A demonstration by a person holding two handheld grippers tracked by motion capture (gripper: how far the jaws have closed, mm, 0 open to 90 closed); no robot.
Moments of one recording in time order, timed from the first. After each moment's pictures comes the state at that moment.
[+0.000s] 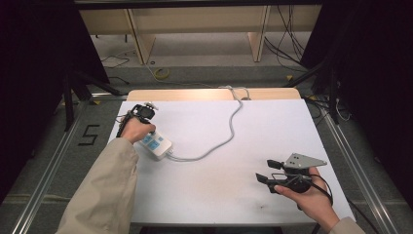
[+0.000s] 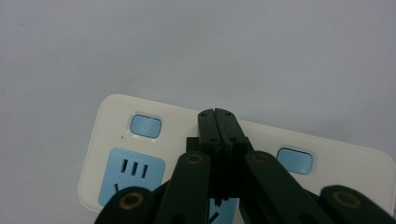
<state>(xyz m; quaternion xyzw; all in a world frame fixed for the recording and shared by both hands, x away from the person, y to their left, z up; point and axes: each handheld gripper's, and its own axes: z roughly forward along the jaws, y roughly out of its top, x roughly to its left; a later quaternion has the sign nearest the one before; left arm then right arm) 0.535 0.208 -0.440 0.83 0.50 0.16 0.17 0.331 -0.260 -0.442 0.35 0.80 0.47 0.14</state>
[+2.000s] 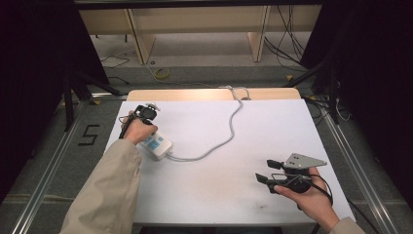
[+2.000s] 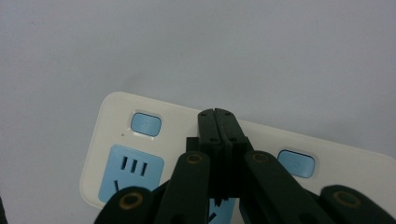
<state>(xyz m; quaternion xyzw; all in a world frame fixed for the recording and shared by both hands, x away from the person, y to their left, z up) 0.533 0.200 -0.442 0.83 0.51 0.18 0.15 0.331 -0.260 -0.441 0.34 0.80 0.47 0.15</state>
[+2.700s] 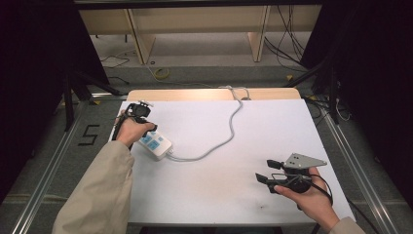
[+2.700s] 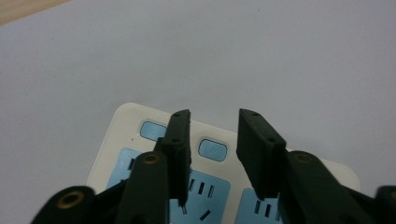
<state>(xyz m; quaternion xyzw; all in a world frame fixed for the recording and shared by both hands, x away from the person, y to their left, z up) 0.520 0.216 -0.422 0.78 0.55 0.17 0.24 0.331 -0.260 -0.440 0.34 0.80 0.47 0.15</state>
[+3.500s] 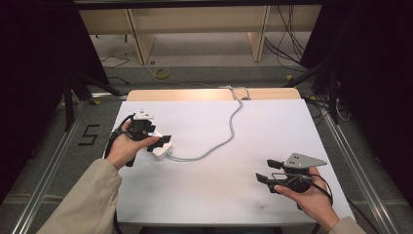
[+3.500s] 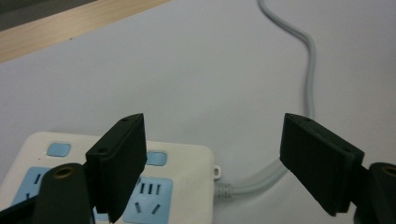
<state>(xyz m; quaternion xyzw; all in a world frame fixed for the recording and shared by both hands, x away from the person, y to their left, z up) 0.437 0.194 -0.405 0.81 0.41 0.17 0.39 0.332 -0.261 -0.442 0.35 0.80 0.47 0.14</state>
